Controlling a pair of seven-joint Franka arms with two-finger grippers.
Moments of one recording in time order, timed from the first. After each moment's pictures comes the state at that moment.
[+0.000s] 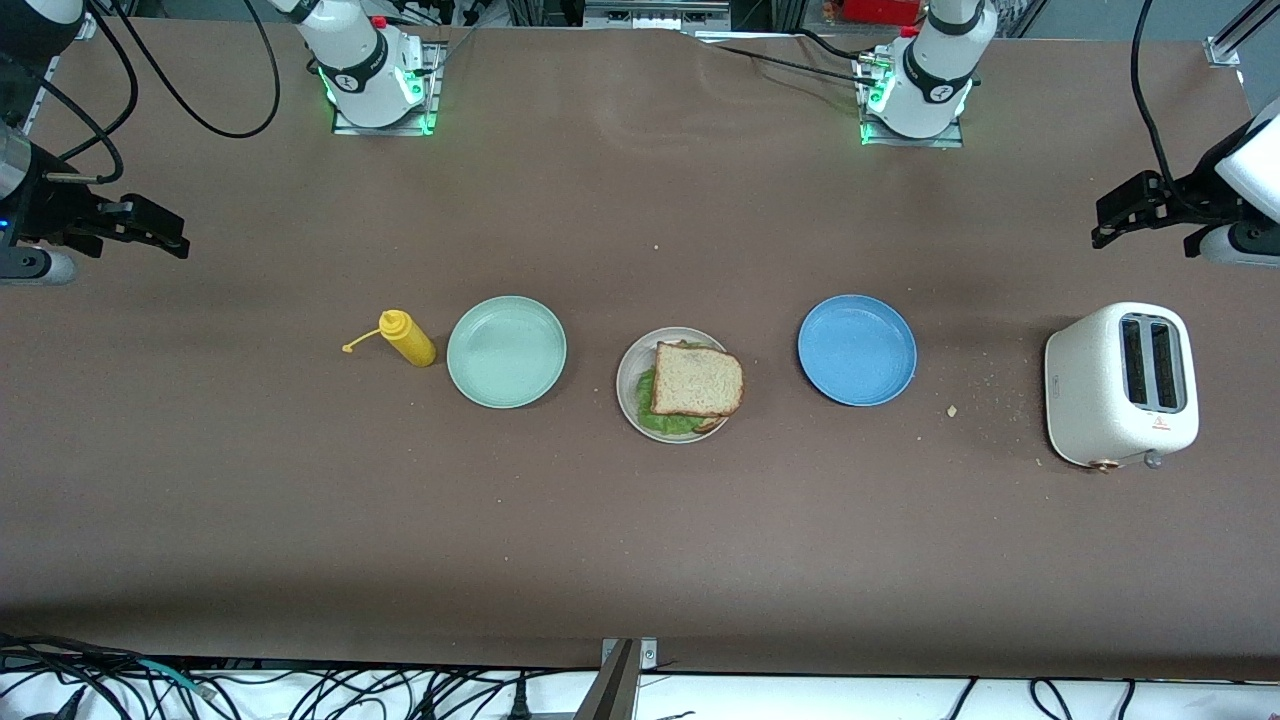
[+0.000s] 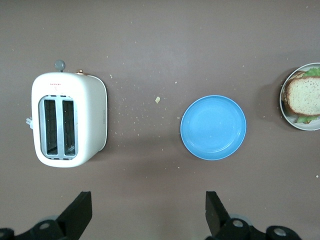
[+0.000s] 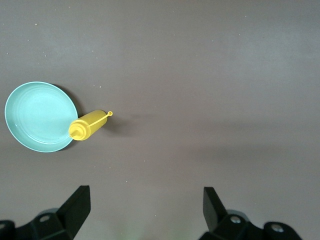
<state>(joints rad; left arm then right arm) 0.00 0.01 0.00 -1.56 0.00 1.51 0.08 -0.04 0.03 0.04 -1.62 -0.03 1.58 -0.01</state>
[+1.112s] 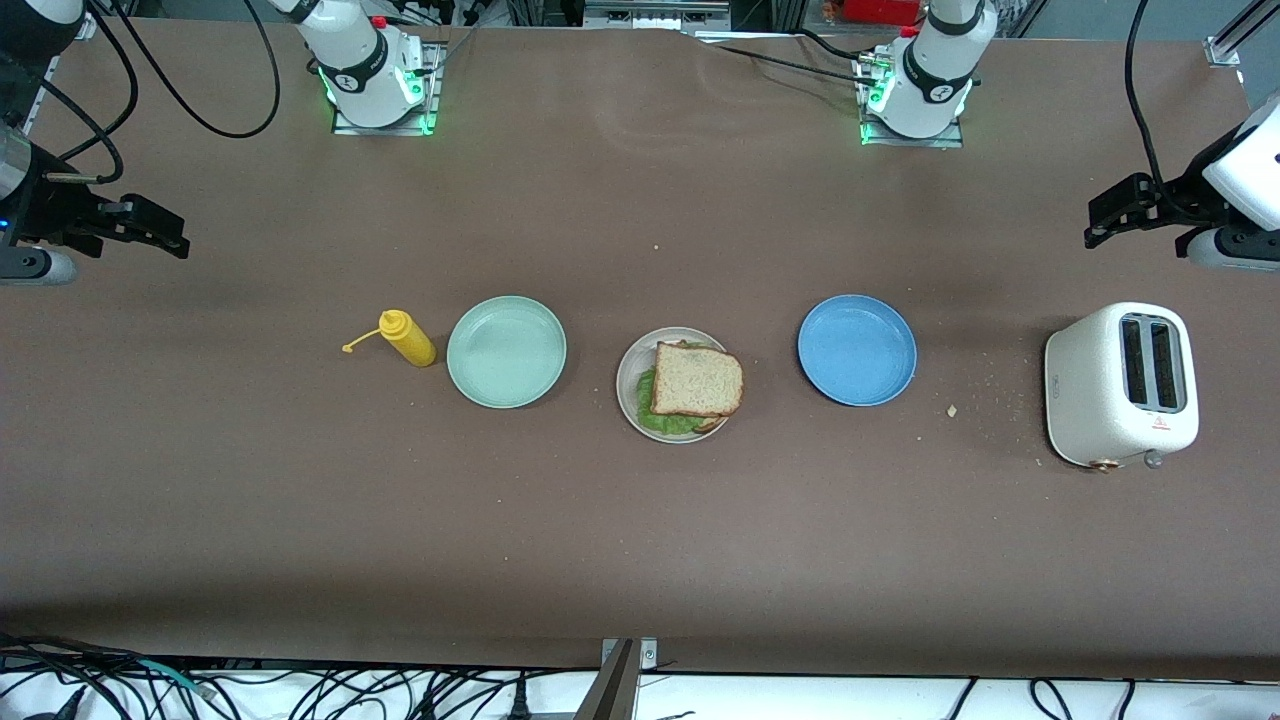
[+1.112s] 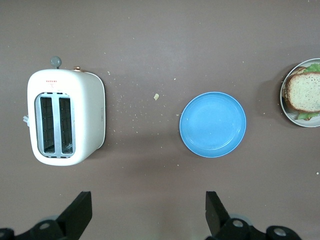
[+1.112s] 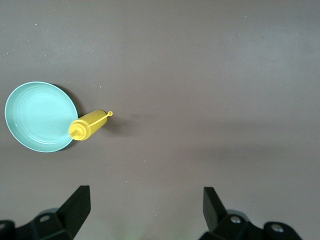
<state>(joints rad) 0.00 0.01 -0.01 -1.56 0.00 1.51 0.08 -0.04 0.03 0.04 -1.62 -0.03 1.58 -0.01</state>
